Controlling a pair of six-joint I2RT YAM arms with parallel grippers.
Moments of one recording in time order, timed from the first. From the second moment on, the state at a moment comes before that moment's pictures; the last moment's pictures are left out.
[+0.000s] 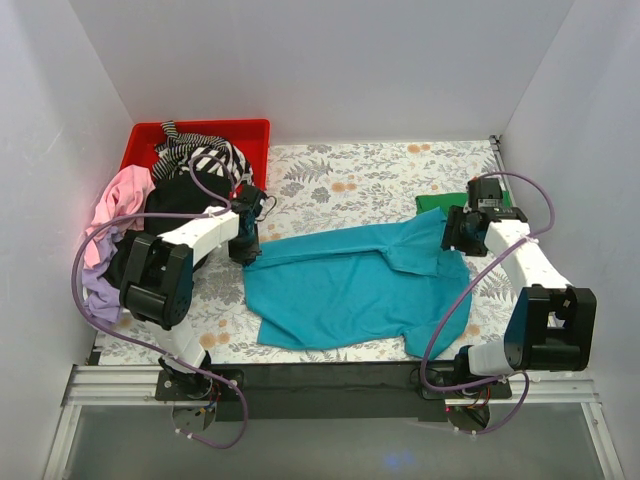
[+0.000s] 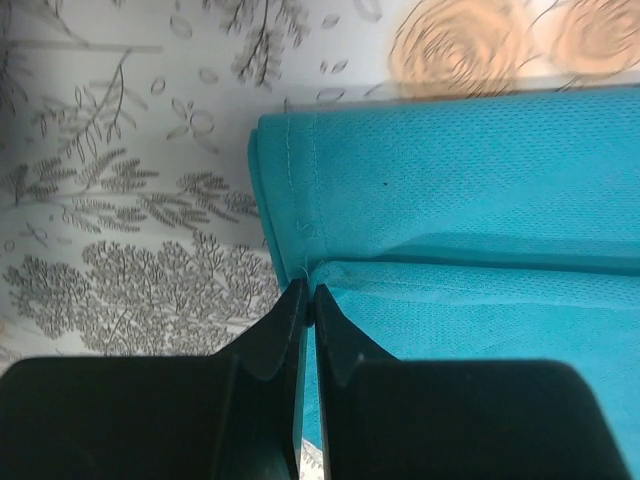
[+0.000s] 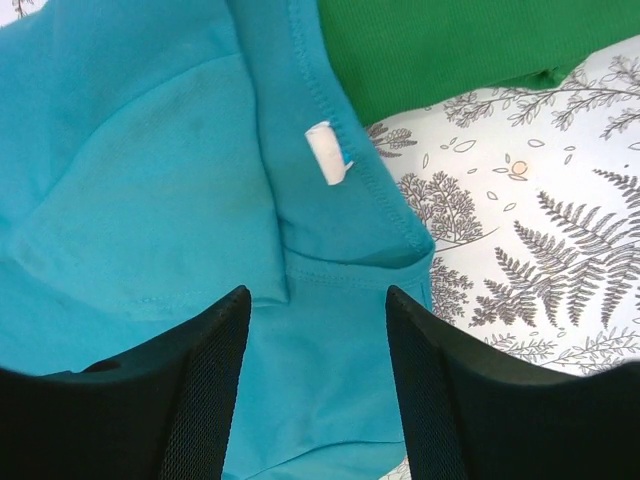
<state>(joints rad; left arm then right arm) -0.35 1.73 1.15 -0.73 -0.23 -0.43 0.01 1.39 1.00 -0.69 0.05 0.24</state>
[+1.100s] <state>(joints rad) -0.36 1.75 1.16 -0.55 0.00 -0.51 -0.02 1.88 1.40 -0.55 -0.23 0.19</state>
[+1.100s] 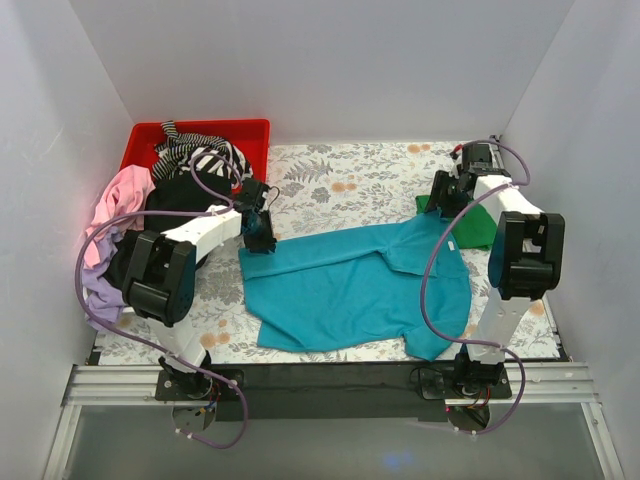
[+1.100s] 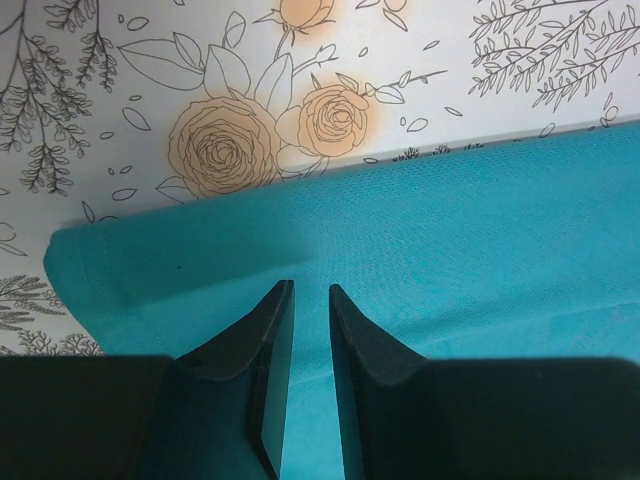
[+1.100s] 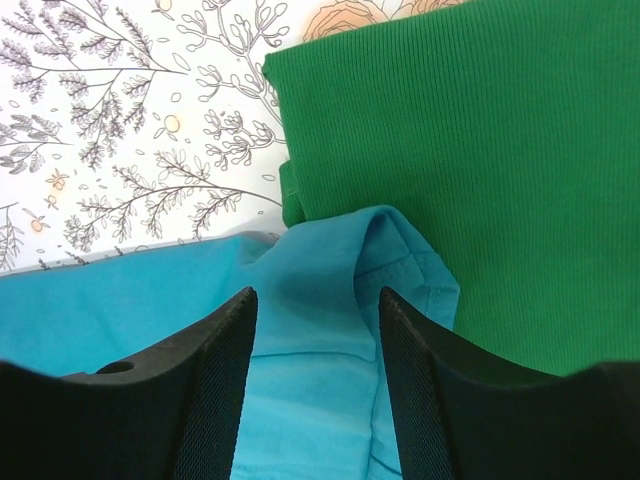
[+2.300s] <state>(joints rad) -0.36 2.11 1.55 -0.47 -0.10 -0.43 -0.09 2.02 1.55 -0.52 -0.19 0.20</state>
